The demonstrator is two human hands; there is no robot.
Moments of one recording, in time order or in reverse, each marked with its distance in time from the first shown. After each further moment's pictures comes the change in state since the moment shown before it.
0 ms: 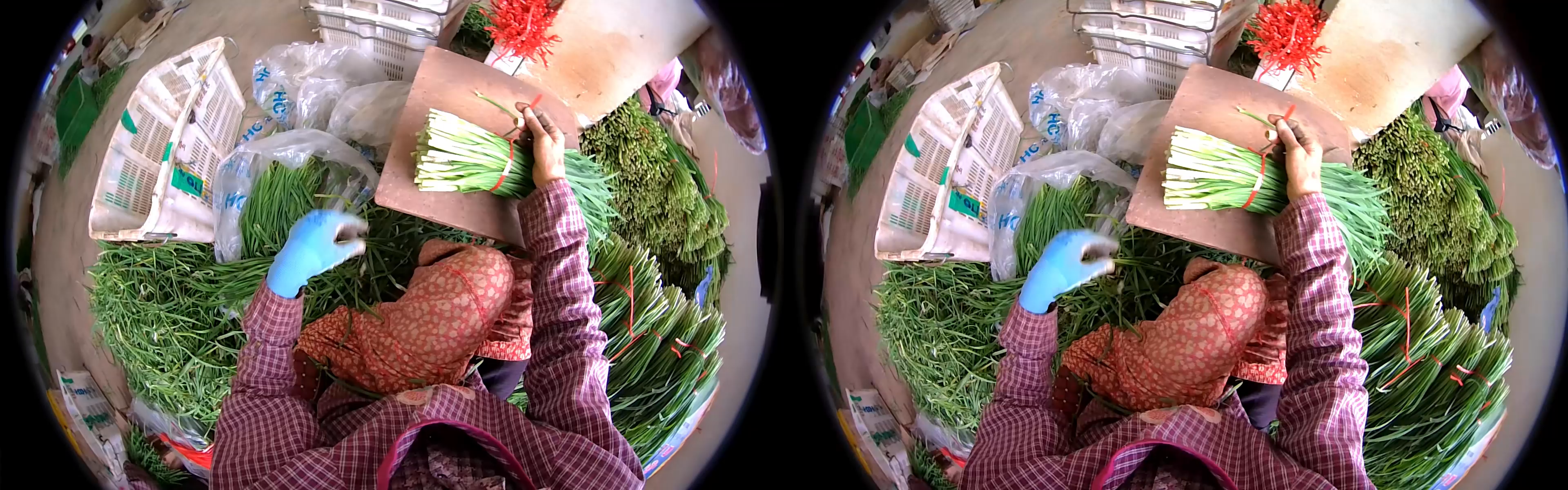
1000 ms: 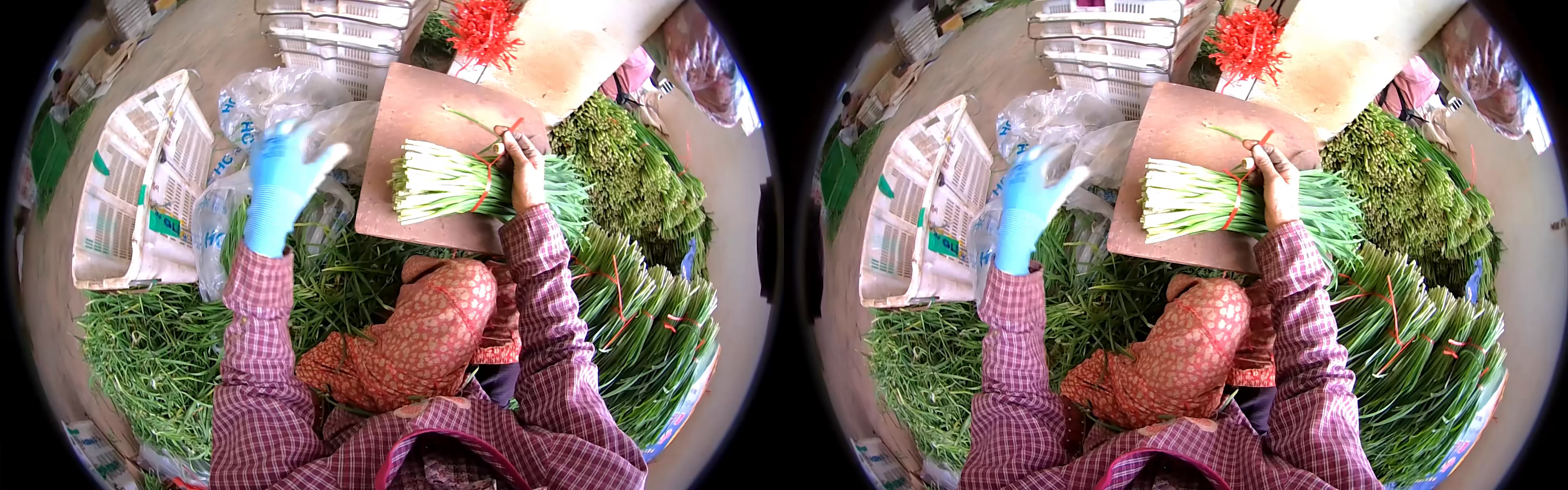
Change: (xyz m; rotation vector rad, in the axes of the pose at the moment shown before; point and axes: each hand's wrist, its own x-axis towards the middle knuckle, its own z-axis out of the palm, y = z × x) left_hand 0.096 0.037 -0.074 0.348 0.485 0.002; right_hand -0.028 -0.004 -0.008 0.070 0.067 -0.020
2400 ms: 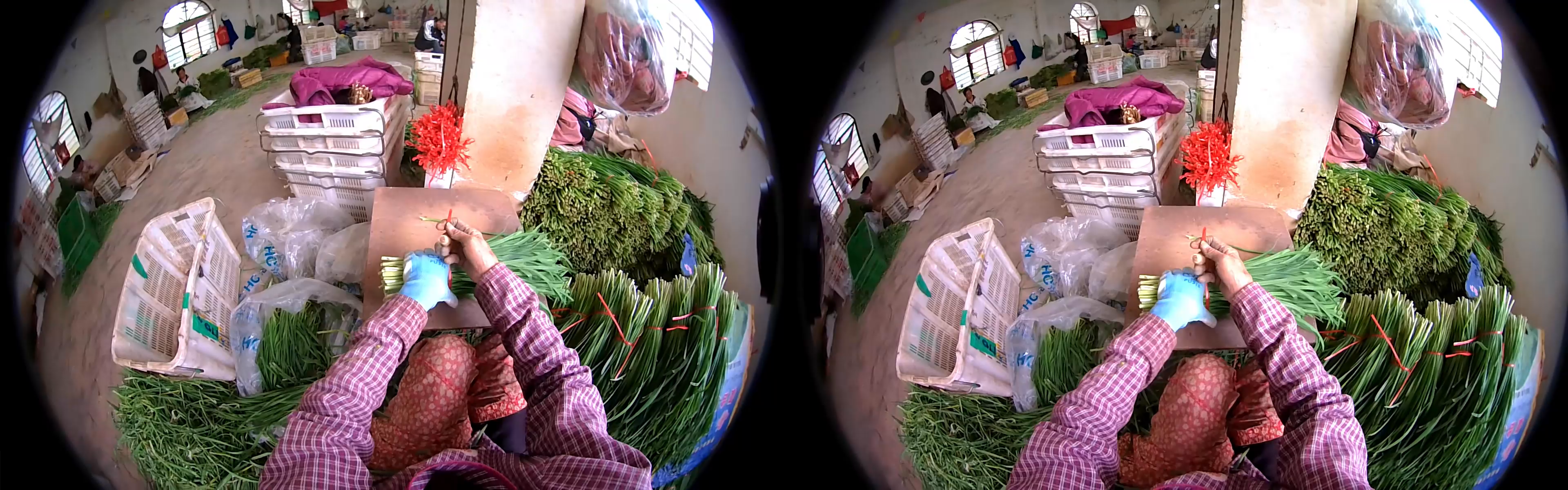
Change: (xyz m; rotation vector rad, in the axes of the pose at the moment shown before) left_hand 0.021 0.173 0.088 0.341 -0.563 0.402; right_hand -0.007 -0.041 0.031 0.262 -0.219 0.320
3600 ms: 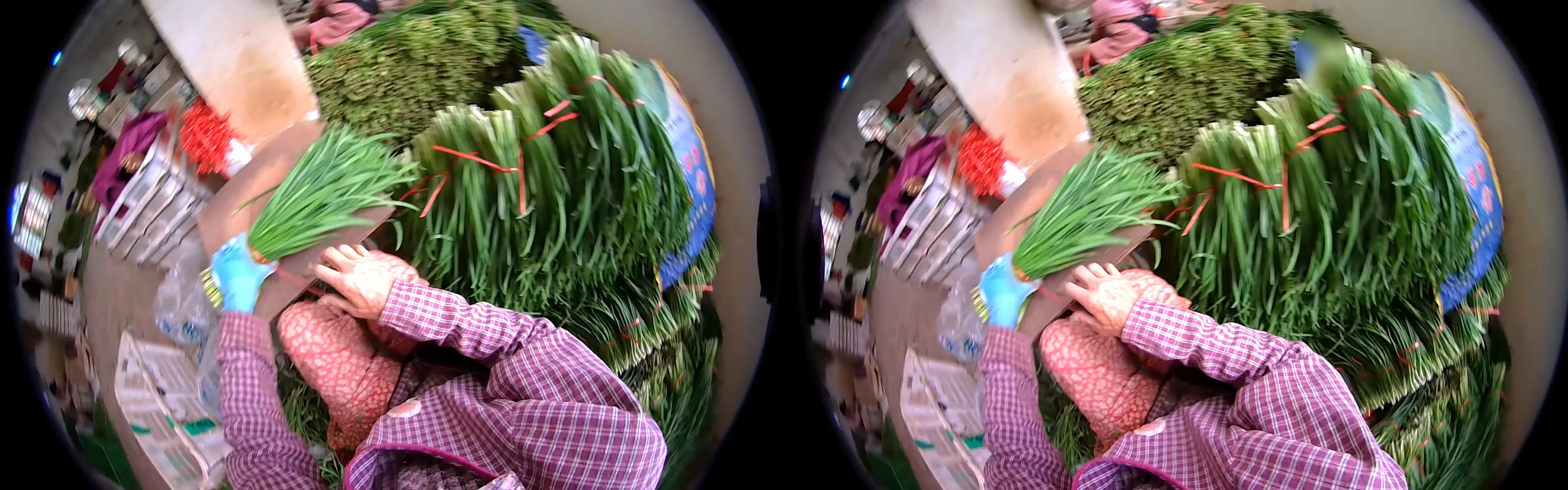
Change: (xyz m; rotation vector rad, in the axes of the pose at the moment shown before) left_hand 0.011 -0.010 0.011 0.127 0.333 0.074; right_hand -0.196 0.048 -0.042 -1.287 0.272 -0.612
